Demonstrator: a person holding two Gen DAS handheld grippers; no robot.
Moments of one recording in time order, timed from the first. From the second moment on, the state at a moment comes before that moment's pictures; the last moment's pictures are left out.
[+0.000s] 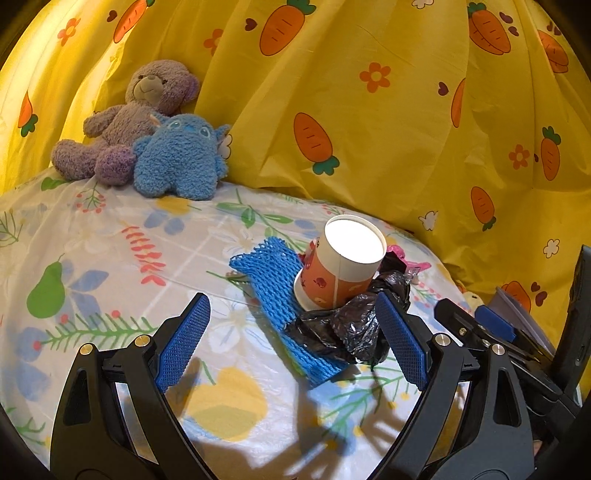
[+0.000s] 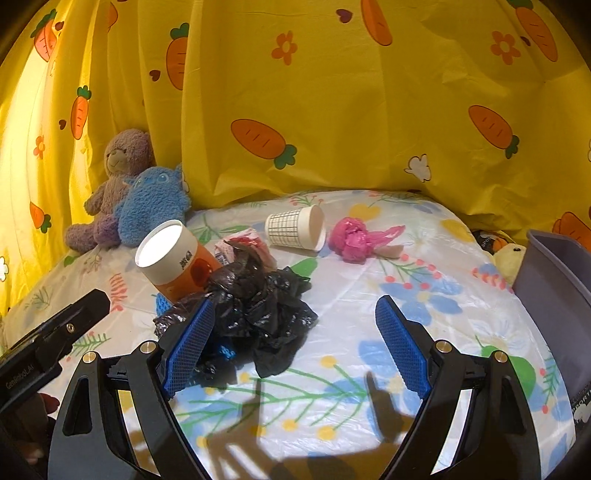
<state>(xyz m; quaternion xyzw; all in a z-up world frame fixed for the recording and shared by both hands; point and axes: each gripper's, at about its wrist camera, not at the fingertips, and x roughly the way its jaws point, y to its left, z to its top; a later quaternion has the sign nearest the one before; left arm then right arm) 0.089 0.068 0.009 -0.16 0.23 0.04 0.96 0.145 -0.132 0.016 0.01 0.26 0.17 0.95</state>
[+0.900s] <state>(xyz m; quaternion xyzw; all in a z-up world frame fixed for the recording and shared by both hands) 0.145 0.036 -0.004 -0.12 0.25 0.00 0.96 0.151 -0.164 -0.005 0.05 0.29 0.20 0.93</state>
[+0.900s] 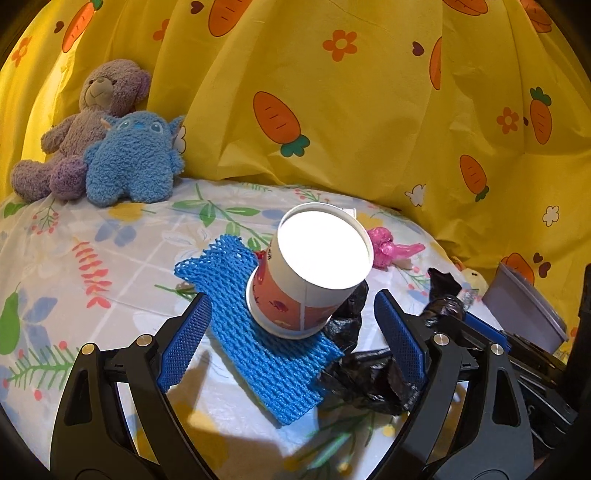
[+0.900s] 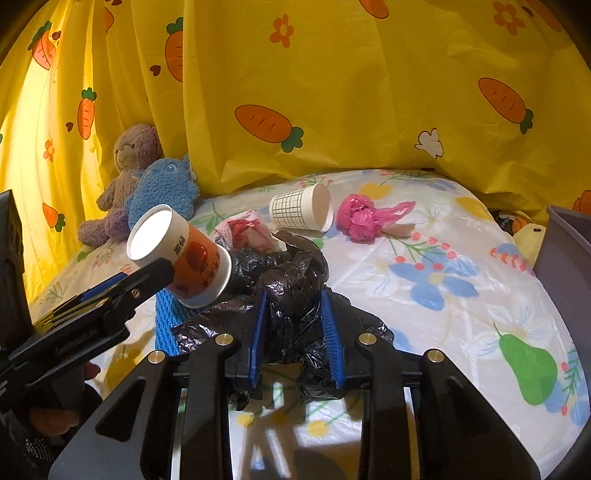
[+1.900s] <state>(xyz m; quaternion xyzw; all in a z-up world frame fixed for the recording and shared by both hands) 0.157 0.043 -0.005 -0.11 0.26 -0.01 0.96 0.126 -0.202 -0.005 0.09 0.28 0.19 0.94</state>
